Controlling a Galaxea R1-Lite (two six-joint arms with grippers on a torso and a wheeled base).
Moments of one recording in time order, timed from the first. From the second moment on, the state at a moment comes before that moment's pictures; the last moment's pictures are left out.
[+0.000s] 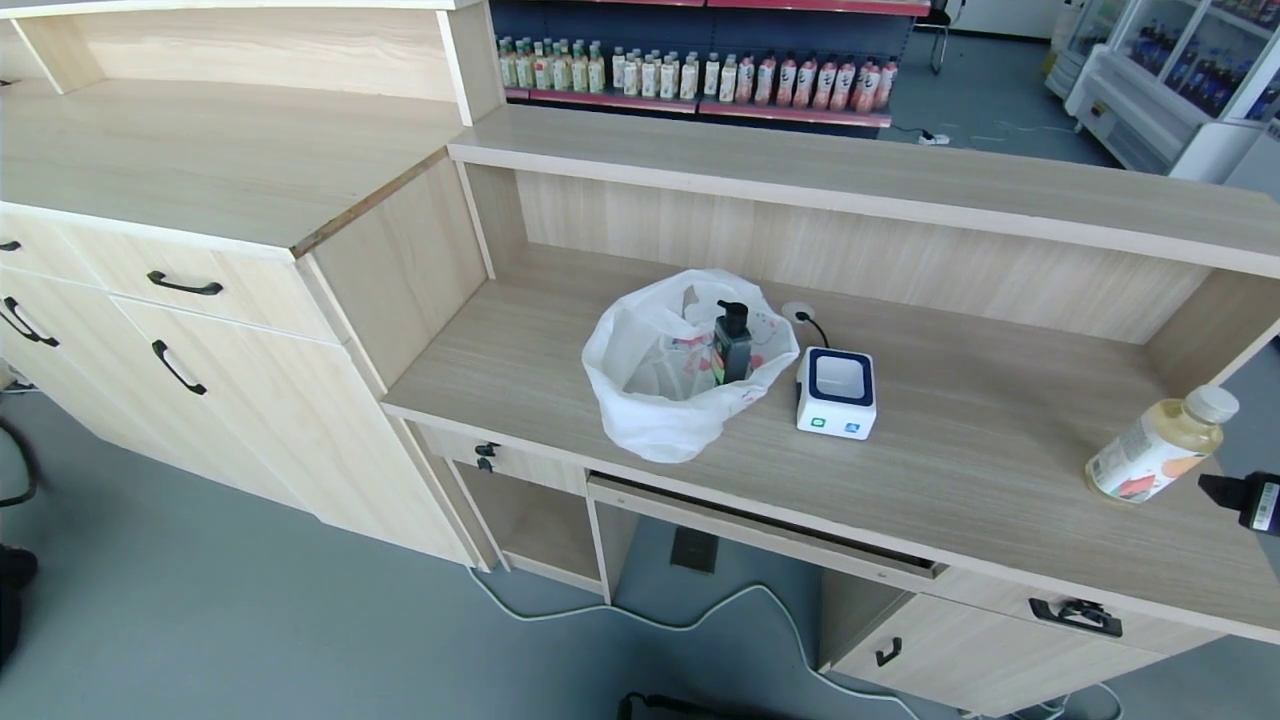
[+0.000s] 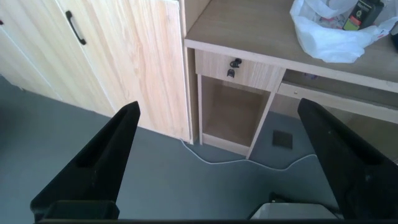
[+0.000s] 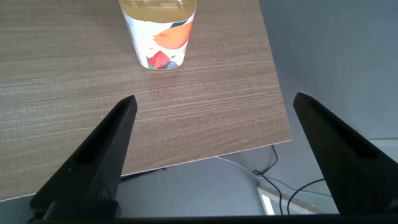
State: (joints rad) left arm 0.00 0.00 0.00 -0.06 0.04 0.01; right arm -0.60 1.80 -0.59 -0.83 0.06 -0.13
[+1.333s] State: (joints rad) left arm 0.00 0.00 0.00 -0.06 0.03 0.01; right arm -0.57 2.07 -0.62 -1.21 0.09 -0.11
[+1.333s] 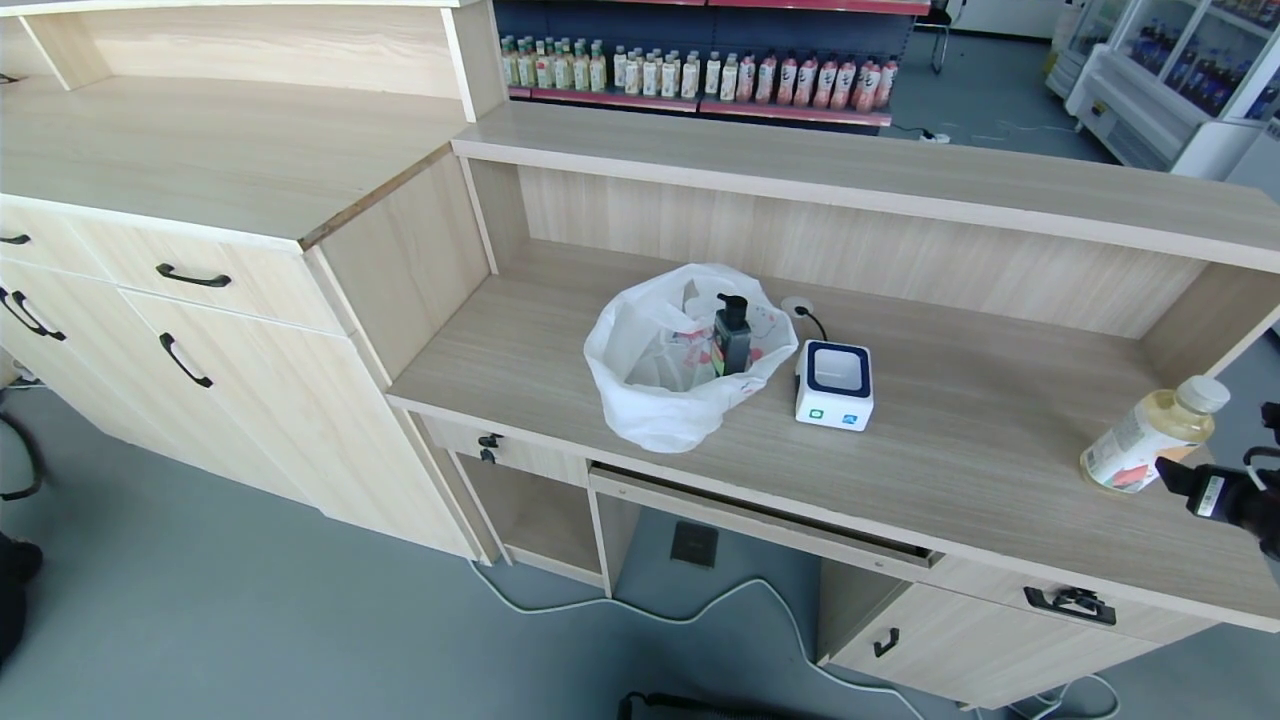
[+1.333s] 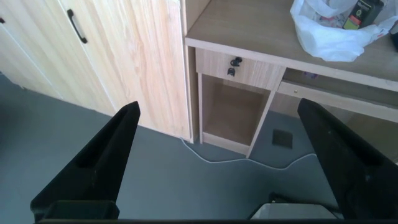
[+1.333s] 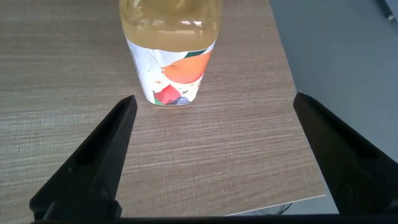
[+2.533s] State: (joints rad) left arm 0.00 0.00 0.00 -0.06 0.03 0.01; right arm -0.46 2.21 -0.82 -1.20 -0.01 -0.10
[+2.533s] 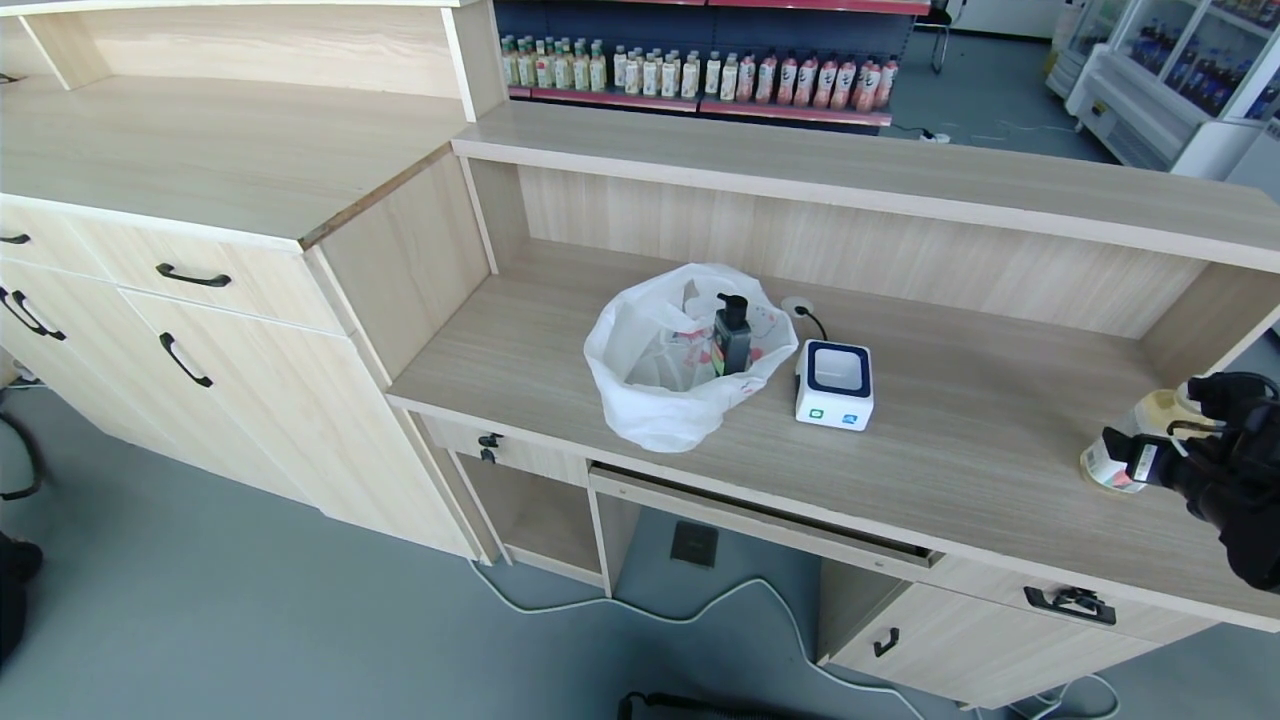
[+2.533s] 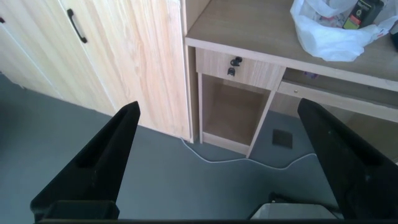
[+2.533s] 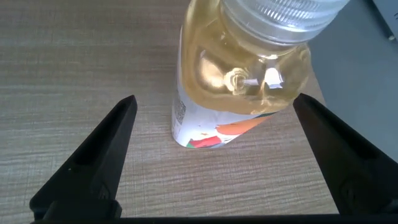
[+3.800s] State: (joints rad) left arm 0.00 0.00 0.00 -0.06 0.03 0.01; right arm -0.42 2.33 -1.02 -1.16 -0.06 -0.12
